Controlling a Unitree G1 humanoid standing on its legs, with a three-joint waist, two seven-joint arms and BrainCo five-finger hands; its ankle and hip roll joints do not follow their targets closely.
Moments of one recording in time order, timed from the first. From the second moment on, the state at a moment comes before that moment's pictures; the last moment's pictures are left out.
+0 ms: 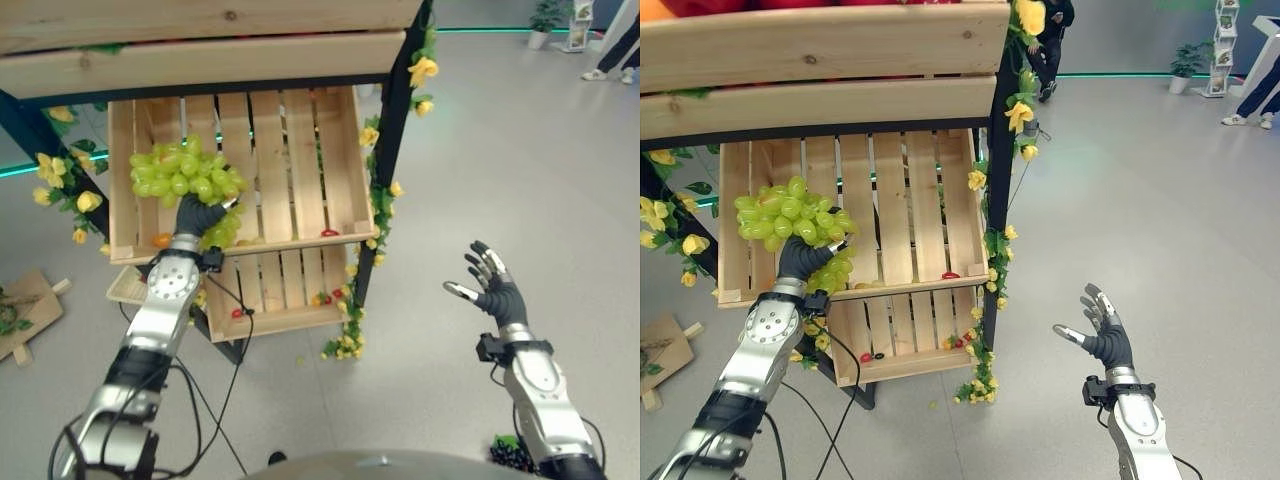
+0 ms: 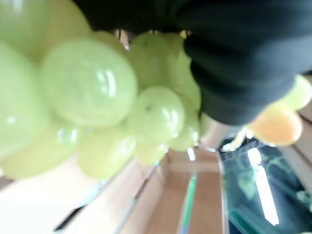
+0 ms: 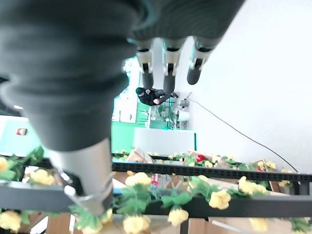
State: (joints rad) left arm -0.39 0.56 -0.11 0.38 -0.21 -0.16 0.15; right arm 0.16 -0.33 -0.06 0.05 0.23 -0.17 -0.01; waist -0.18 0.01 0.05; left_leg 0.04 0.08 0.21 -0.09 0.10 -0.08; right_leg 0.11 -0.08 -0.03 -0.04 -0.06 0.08
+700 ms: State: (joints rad) left arm -0.98 1.04 -0.71 0.73 0.76 0.00 0.20; right arm 0.28 -0.37 -0.03 0.04 0.23 -0.19 0.00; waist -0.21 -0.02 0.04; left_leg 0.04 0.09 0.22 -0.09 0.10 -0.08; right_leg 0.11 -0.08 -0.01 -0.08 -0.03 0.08
